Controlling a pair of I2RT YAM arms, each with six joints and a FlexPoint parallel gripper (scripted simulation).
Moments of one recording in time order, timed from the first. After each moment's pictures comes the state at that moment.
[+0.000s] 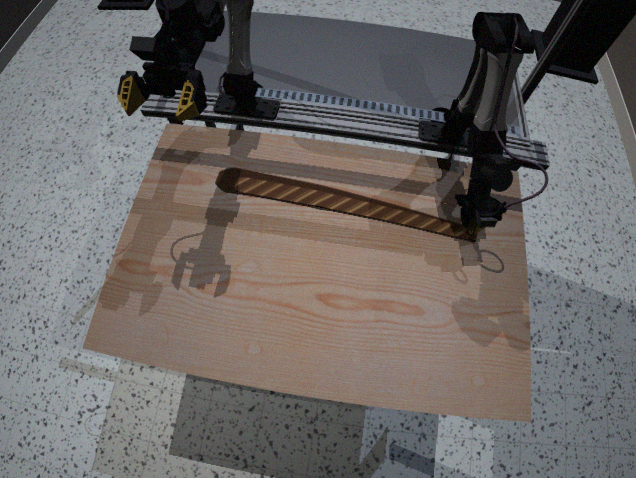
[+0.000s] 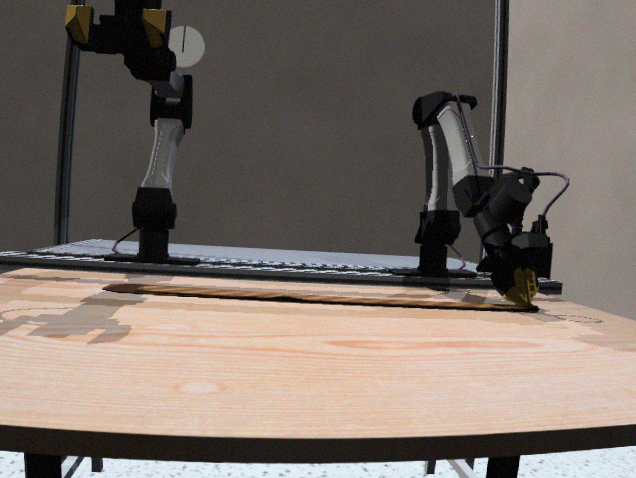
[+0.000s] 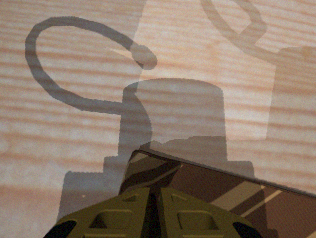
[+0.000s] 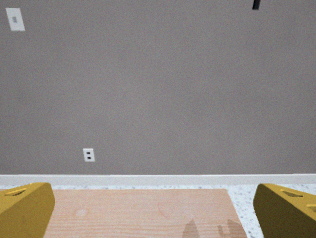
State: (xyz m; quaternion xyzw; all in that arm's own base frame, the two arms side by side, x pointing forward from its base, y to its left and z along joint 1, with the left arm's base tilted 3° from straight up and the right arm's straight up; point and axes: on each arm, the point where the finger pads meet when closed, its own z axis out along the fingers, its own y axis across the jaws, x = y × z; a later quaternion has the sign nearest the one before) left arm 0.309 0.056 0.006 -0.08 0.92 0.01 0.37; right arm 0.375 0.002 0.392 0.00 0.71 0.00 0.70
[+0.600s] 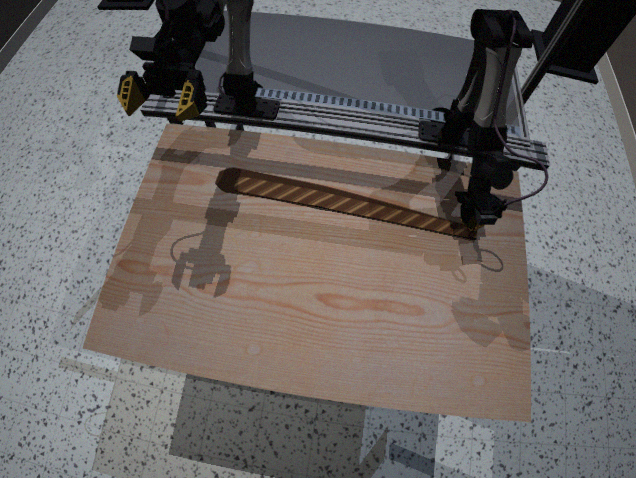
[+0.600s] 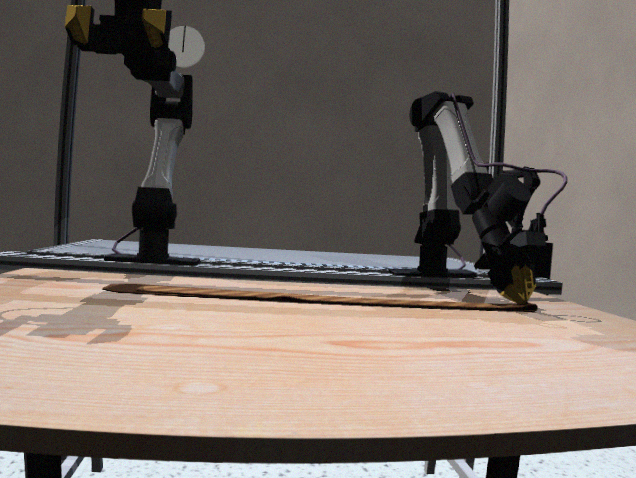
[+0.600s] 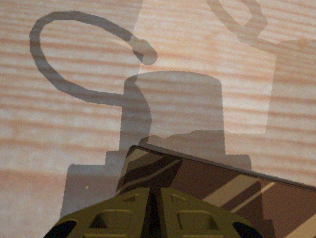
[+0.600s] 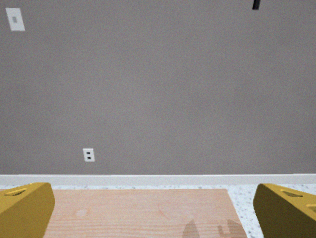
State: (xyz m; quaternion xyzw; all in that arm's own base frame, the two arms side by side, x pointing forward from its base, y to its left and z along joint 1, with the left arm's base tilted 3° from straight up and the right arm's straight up) left arm 0.302 0.054 0.008 -0.08 0.93 0.01 0.36; right arm 0.375 0.002 0.392 0.00 0.71 0.00 0.70
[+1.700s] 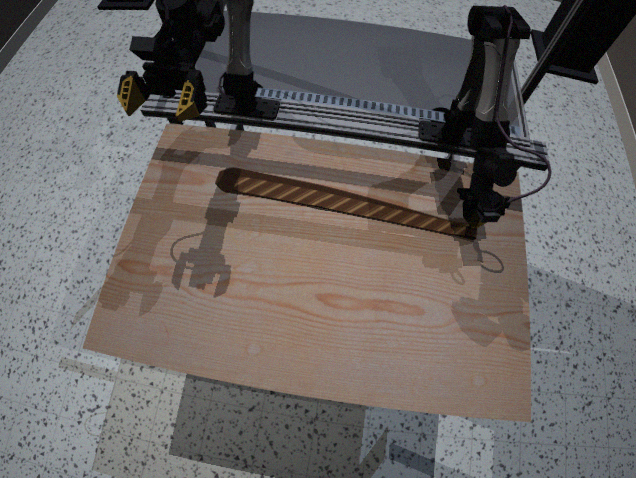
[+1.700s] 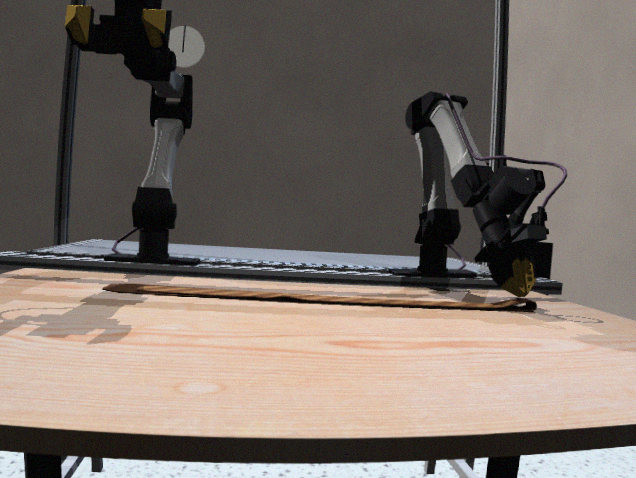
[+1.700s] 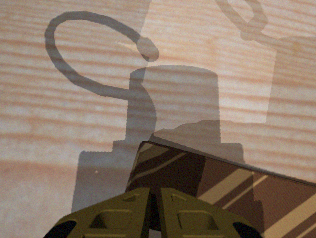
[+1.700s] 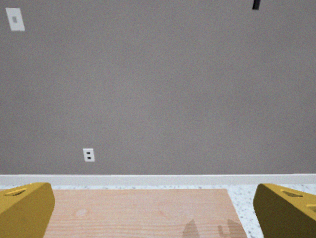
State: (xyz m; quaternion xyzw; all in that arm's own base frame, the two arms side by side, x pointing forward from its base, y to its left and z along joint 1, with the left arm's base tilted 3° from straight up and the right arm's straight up) left arm 0.298 0.056 0.020 -0.09 0.93 0.01 0.35; right arm 0.375 0.002 0.392 0.00 0.71 0.00 0.70
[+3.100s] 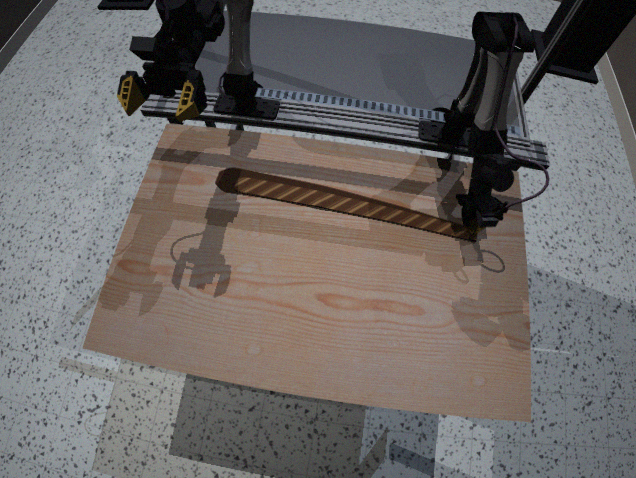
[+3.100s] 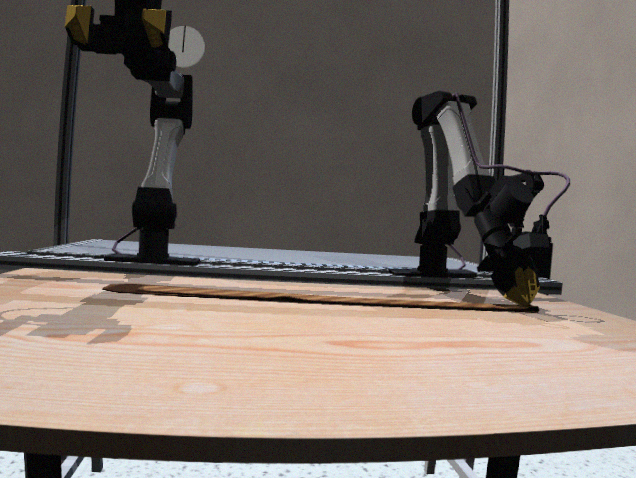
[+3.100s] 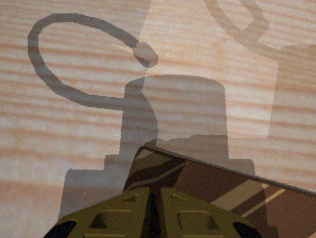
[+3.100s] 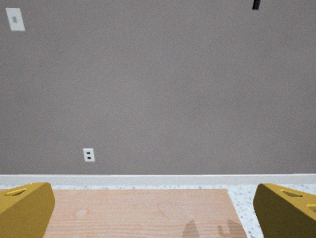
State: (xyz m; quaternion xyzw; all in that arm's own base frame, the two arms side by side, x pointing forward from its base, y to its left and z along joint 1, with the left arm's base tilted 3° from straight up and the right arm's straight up) left arm 0.308 0.058 0.006 -0.09 0.93 0.02 0.37; right arm 0.375 0.002 0.392 0.00 0.71 0.00 0.70
